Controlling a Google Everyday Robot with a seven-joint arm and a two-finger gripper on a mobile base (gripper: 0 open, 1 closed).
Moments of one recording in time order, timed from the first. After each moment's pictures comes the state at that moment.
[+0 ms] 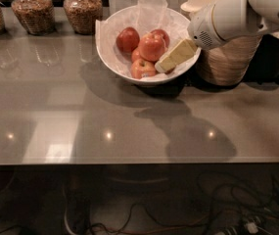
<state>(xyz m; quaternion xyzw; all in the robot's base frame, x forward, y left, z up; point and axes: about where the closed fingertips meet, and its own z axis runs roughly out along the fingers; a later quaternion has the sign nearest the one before) 0.644 -0.105 0.953 -0.48 0.76 0.07 0.44</state>
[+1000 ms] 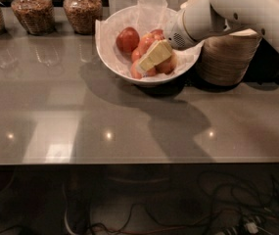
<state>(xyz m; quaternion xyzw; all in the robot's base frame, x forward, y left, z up) 0.680 -0.053 0.922 -0.49 0.75 0.12 0.42</state>
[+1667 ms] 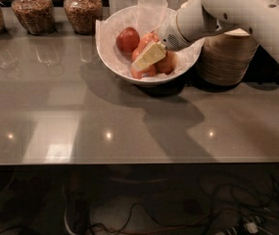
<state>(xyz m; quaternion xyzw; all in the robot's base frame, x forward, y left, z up) 0.688 -0.040 0.909 -0.50 0.76 0.13 0.40</state>
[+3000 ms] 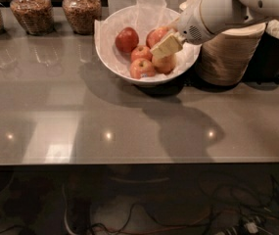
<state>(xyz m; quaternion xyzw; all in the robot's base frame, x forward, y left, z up) 0.661 -0.073 0.949 -0.50 0.75 0.11 0.42</state>
